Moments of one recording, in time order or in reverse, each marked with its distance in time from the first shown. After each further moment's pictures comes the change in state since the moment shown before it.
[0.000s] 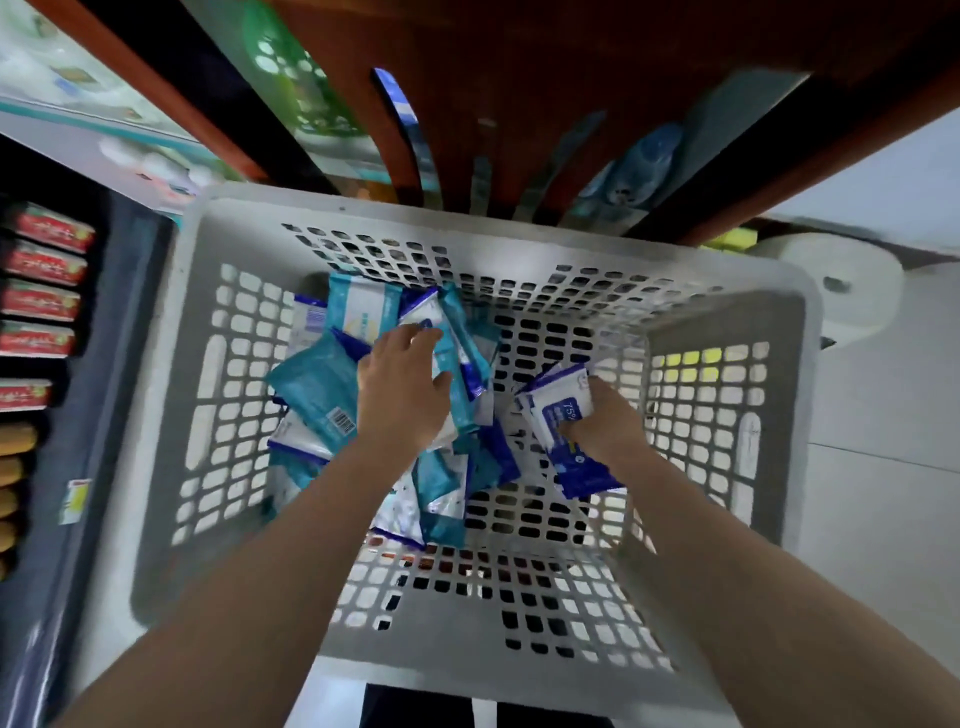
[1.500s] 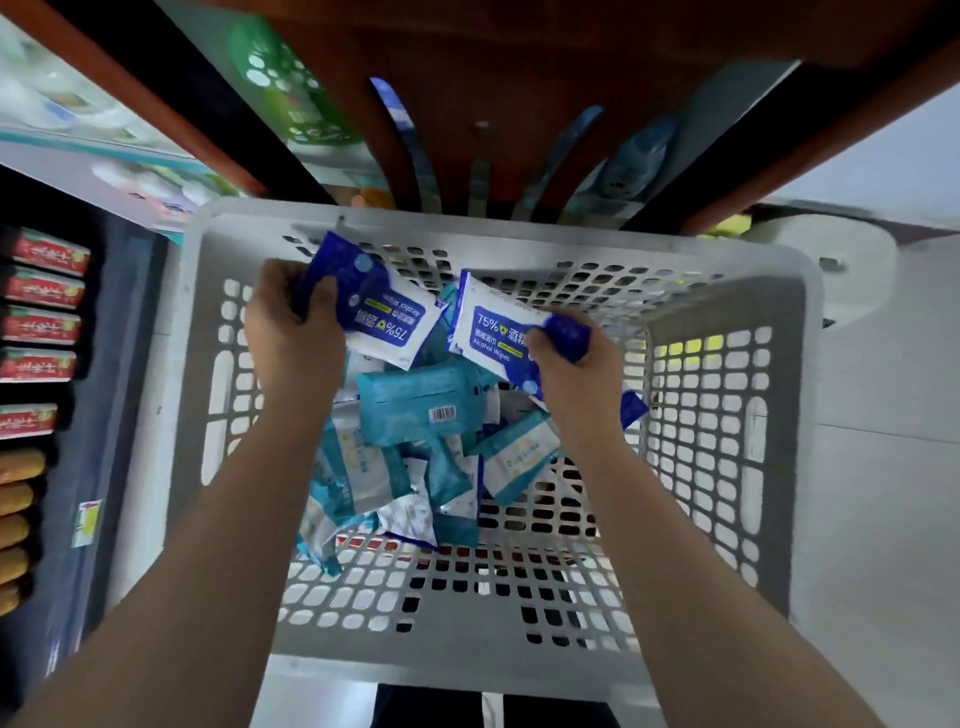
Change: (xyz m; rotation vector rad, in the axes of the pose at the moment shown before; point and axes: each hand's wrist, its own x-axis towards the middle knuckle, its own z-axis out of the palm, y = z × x) left_hand 0.023 -0.034 -0.072 -0.688 0.521 -0.161; right_hand -0.053 -0.085 -0.006 0.851 0.345 -0.223
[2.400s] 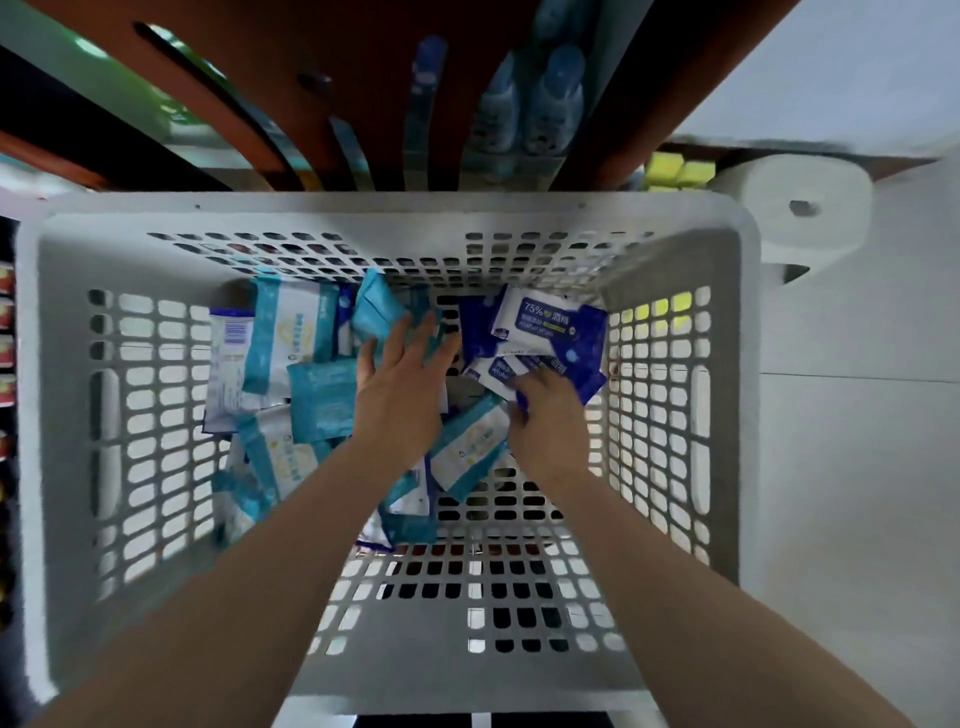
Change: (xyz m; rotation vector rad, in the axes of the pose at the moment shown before) left_hand -0.087 -0.033 0.106 1.027 -0.712 0.589; right_hand 0.019 0.120 -0.044 -0.815 -0.143 -0.250
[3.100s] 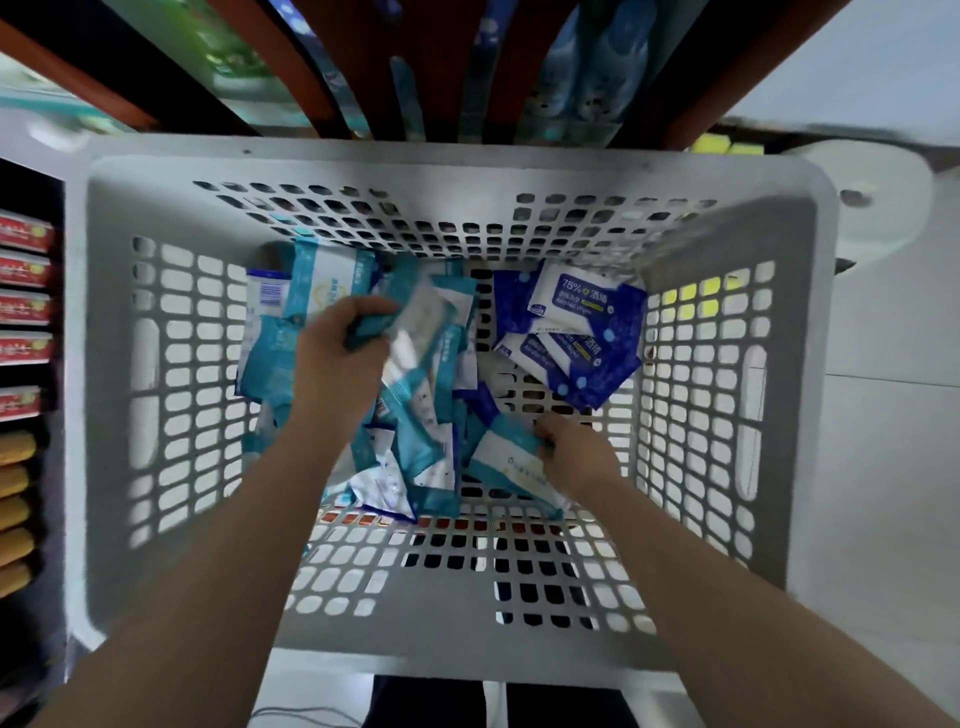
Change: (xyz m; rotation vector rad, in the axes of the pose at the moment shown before) left_hand -0.033 -0.048 -0.039 -1.215 0.296 -0.513; right_hand -0.028 0.020 0.018 -0.205 -0.536 0.197
